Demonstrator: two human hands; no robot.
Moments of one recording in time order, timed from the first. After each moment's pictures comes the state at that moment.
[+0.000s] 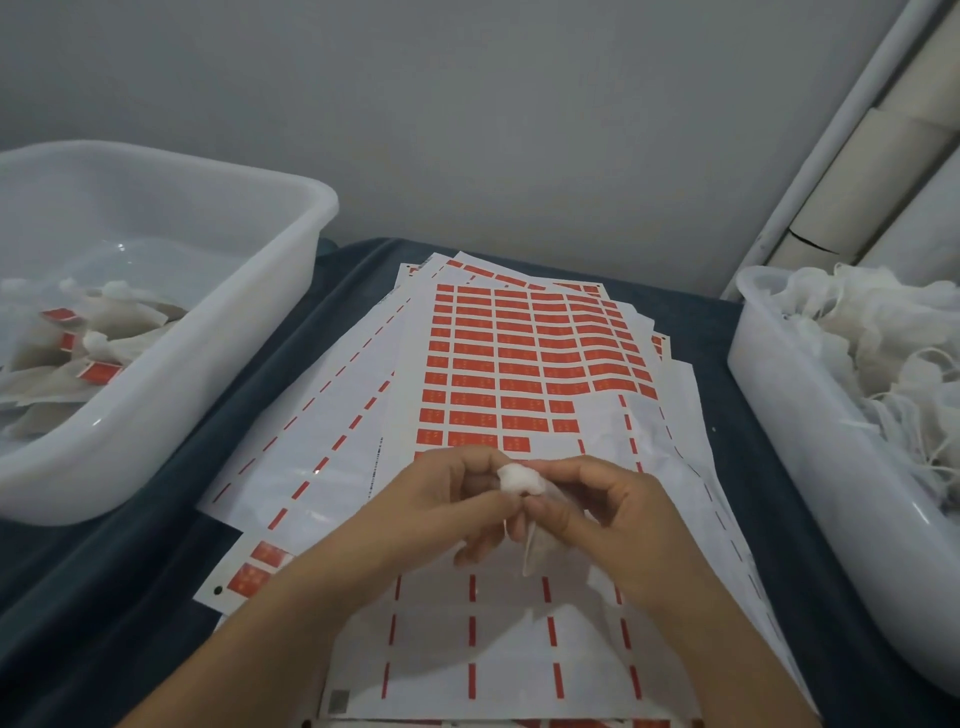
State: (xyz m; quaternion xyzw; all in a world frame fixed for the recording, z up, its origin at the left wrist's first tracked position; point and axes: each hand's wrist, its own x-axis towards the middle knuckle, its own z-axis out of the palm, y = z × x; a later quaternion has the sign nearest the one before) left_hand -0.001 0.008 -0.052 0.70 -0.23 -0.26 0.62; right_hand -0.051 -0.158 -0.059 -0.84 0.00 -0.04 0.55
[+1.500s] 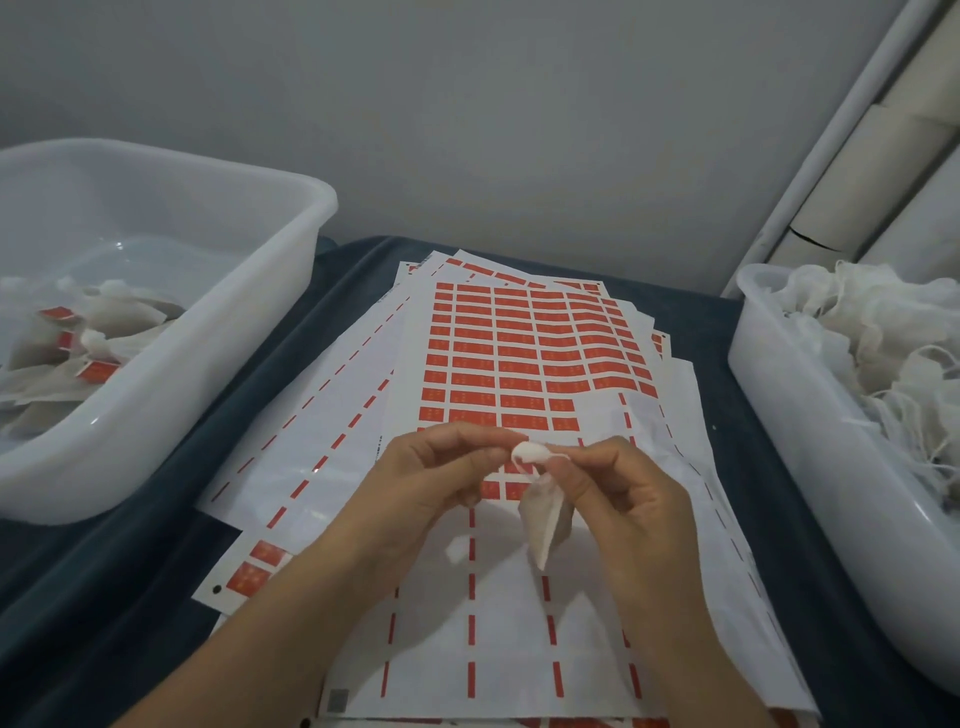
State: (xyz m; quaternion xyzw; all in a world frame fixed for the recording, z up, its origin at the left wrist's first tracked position) left_hand 0.003 0.002 -0.058 0.64 -0.12 -0.18 0.73; right_hand -0.056 -0.140 -0.056 -0.78 0.03 -0.21 0.59
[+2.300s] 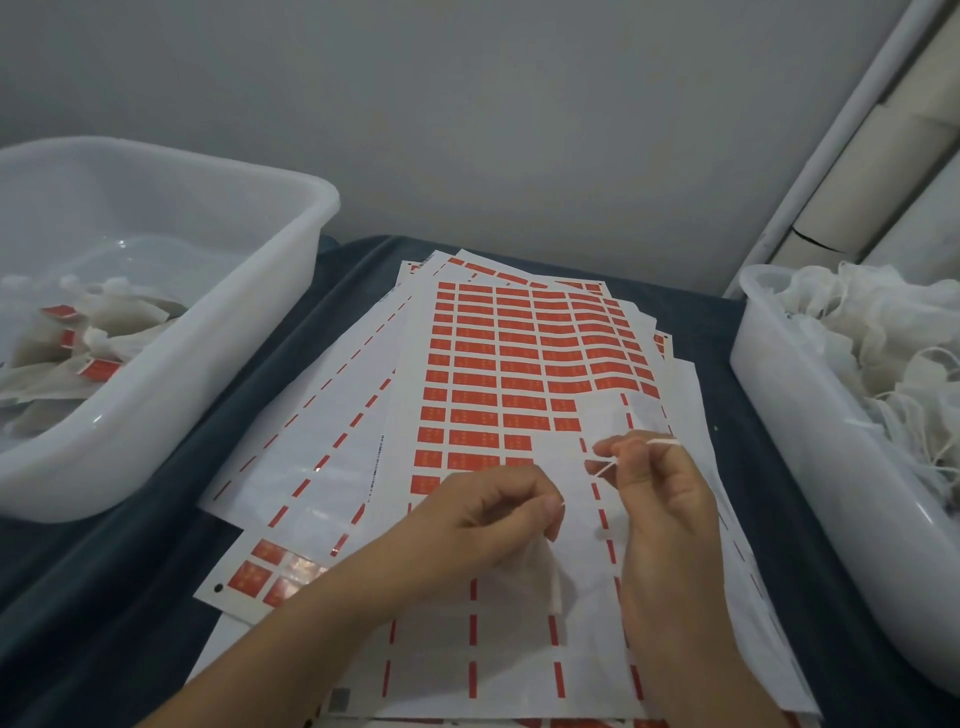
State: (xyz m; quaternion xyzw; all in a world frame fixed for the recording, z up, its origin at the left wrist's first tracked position) left_hand -0.009 -0.005 -0.063 0.74 -0.31 -0.22 0.56; right_hand -0.059 -0.144 -0.056 -0.71 0.17 -0.23 0.65
